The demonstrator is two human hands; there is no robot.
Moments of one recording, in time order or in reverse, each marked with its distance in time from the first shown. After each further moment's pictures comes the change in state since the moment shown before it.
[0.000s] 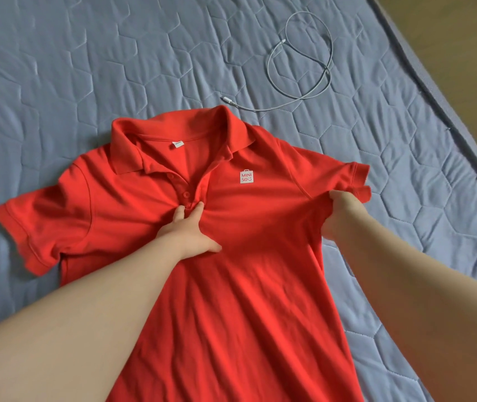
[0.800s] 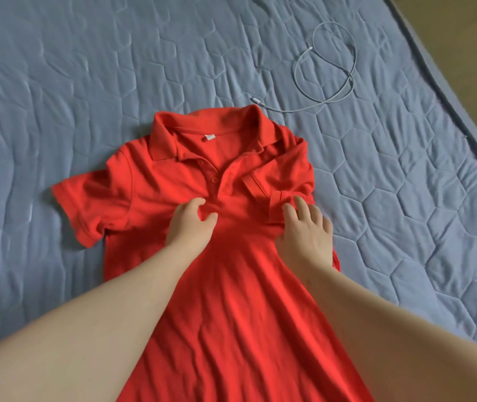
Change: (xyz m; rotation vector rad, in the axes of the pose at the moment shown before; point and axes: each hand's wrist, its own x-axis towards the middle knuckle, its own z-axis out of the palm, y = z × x) left_hand -0.040 -0.028 0.007 -0.505 0.441 0.037; right_hand -0.053 0.097 -0.014 -1.664 -0.077 -1.189
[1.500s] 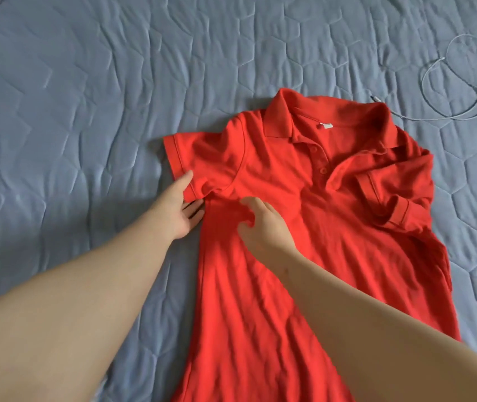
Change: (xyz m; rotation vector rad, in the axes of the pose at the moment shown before) left_hand 0.032 -0.146 -0.128 -1.237 -0.038 -0.718; right_hand -0.018 -0.216 0.045 0.477 -0.249 -0.250
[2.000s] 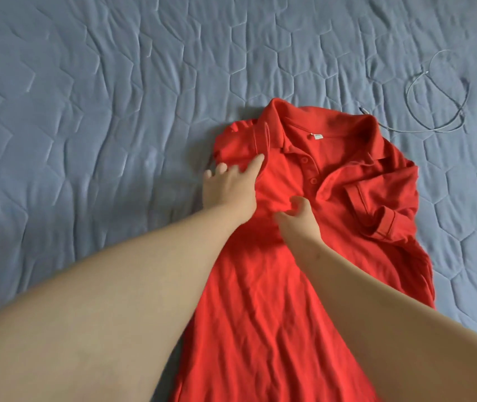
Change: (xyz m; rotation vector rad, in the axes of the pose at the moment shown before) left_hand -0.019 -0.007 0.079 1.699 0.122 1.003; right_hand 0.026 0.029 -0.029 0.395 0.205 0.462
